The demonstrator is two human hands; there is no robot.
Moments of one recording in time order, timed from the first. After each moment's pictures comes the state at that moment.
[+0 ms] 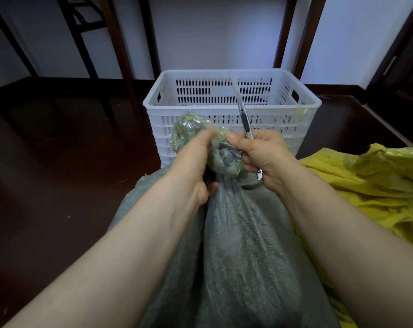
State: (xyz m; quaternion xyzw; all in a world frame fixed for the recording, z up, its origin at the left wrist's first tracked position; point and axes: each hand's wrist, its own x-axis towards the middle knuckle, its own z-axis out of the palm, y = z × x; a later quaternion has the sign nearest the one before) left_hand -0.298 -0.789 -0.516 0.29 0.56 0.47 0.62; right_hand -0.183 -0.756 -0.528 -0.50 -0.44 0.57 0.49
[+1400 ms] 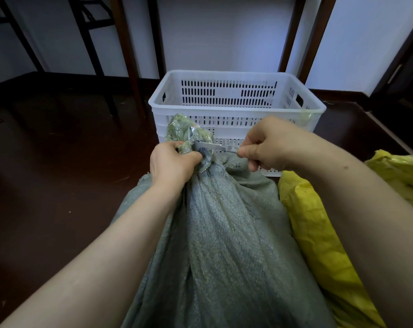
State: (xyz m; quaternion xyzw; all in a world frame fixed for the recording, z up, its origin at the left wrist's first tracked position) left_hand -0.342 -0.767 -0.551 0.47 0.69 0.49 0.25; right_hand -0.177 -0.780 -0.470 -0.61 -0.74 0.26 0.12
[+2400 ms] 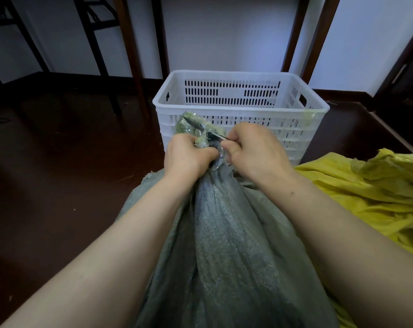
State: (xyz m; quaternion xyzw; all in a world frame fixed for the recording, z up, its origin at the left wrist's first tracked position) left_hand -0.329 -0.769 -0.538 0.50 0.68 0.46 0.26; right_hand -0.210 -0.780 -0.504 -0.59 -0.77 0.08 0.24
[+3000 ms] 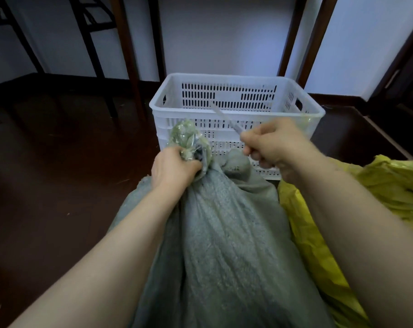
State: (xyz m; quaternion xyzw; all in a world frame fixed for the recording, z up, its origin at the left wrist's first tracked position) left_hand -0.349 -0.765 -0.558 0.53 0.74 0.37 0.19; right_hand -0.180 -0.761 -0.489 -0.61 -0.57 0.40 0.38
